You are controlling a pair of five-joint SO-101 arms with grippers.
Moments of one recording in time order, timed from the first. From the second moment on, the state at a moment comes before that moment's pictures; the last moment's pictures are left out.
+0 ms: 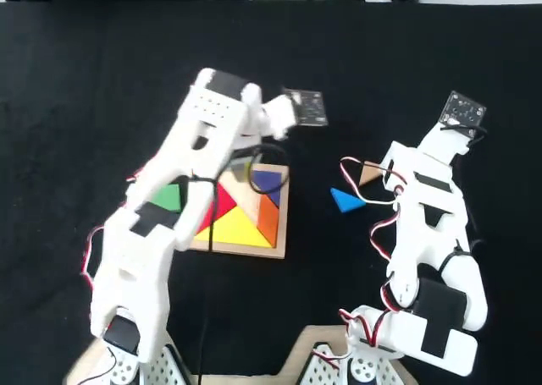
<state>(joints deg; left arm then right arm) 17.9 34.2 -30.9 86.7 -60.3 19.3 -7.5 49.8 17.1 -10.5</state>
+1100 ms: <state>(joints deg) 12.0 44.7 -31.0 76.0 -64.6 19.3 -7.5 49.8 17.1 -10.5</state>
